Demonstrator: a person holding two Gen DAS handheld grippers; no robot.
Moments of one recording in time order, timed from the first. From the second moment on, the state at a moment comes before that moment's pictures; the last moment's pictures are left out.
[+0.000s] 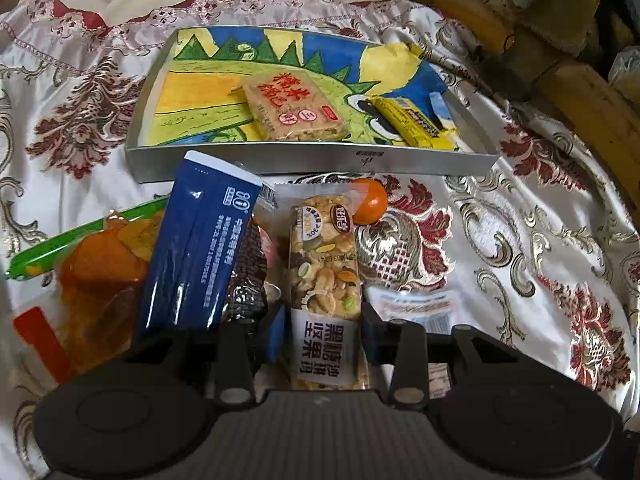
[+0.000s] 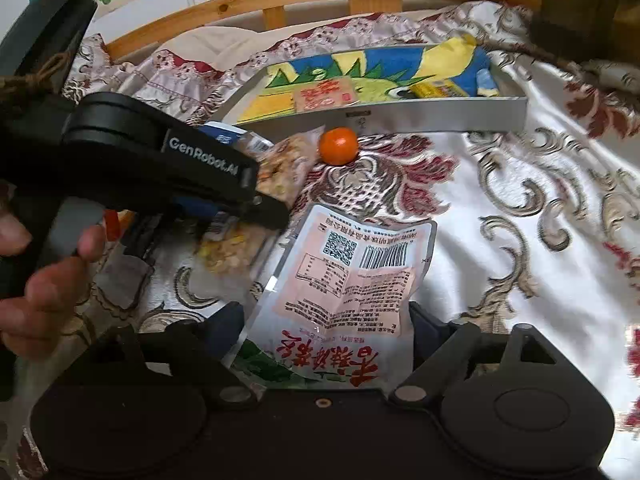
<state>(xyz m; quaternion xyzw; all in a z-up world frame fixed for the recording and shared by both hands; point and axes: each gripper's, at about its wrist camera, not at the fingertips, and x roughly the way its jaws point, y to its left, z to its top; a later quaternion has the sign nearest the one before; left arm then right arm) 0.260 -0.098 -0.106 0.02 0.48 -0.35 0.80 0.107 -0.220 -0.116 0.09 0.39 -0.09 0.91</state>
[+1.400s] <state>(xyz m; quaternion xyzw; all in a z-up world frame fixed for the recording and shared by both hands) 0.222 -0.080 -0.067 0.02 0.50 -0.31 0.81 0.101 -0.197 -0.110 -0.02 0.39 -0.10 0.92</state>
